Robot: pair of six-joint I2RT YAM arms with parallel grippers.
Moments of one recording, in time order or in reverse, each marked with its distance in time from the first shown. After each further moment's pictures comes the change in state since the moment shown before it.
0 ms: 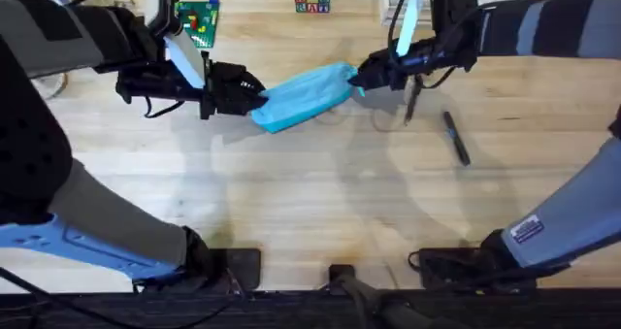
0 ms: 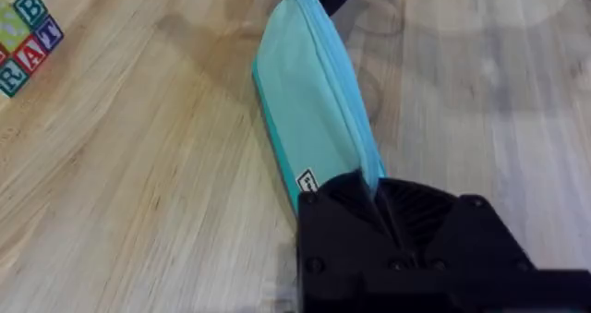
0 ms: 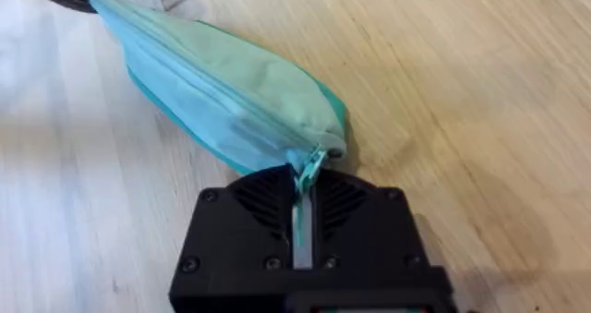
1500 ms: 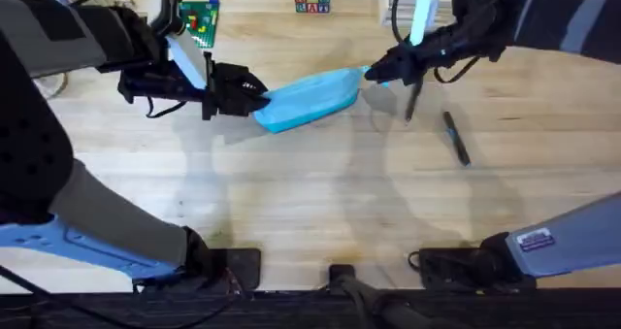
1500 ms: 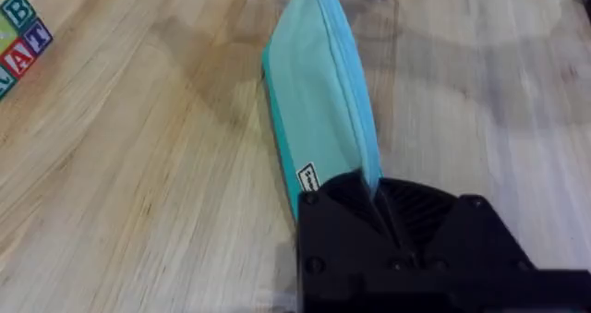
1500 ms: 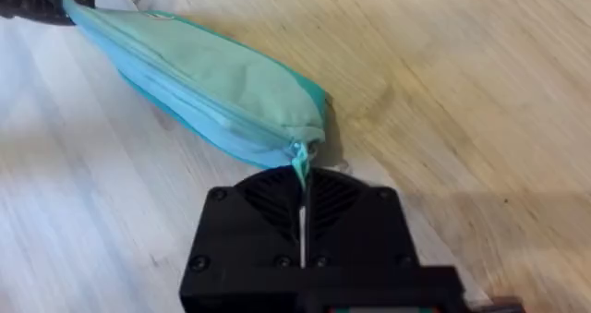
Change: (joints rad) left arm -0.010 0.000 0.000 -0.014 0.003 0.000; right arm 0.003 -0.180 0.000 -0.187 0.199 0.114
